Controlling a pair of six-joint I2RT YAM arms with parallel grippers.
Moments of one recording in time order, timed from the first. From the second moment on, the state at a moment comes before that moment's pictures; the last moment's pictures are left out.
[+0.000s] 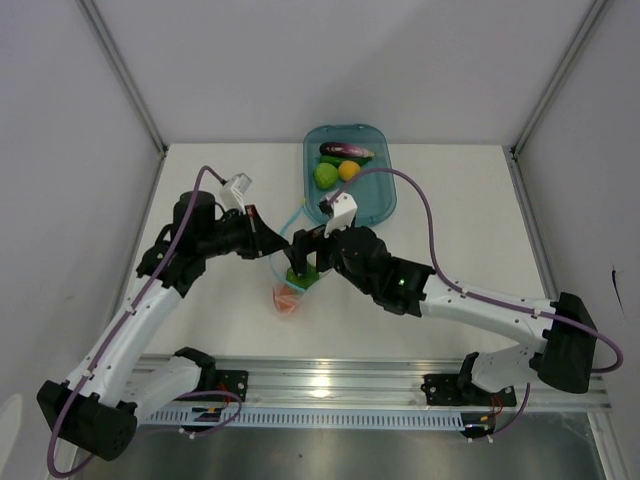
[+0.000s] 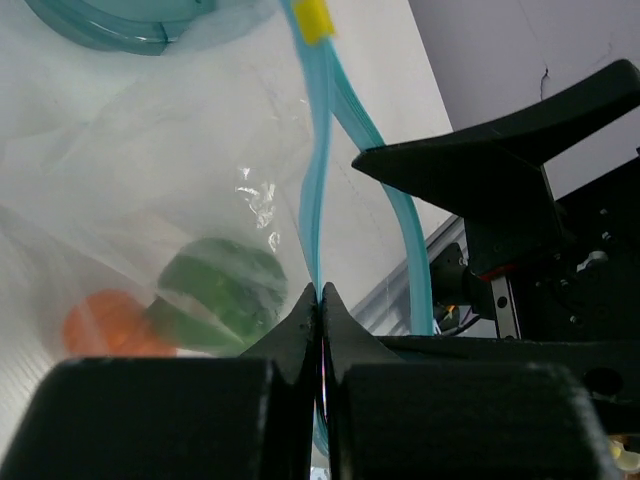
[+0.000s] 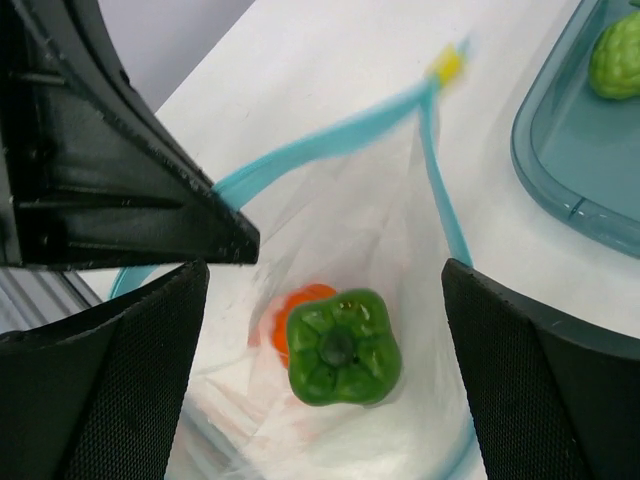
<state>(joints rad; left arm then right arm) -0.34 0.97 0.98 -0.49 0.55 -0.54 1.12 1.34 1.07 0.06 0.36 0.36</state>
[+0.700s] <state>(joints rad) -0.35 0.85 0.98 -0.56 0.42 -0.53 0.88 1.36 1.21 -0.06 0.40 0.33</state>
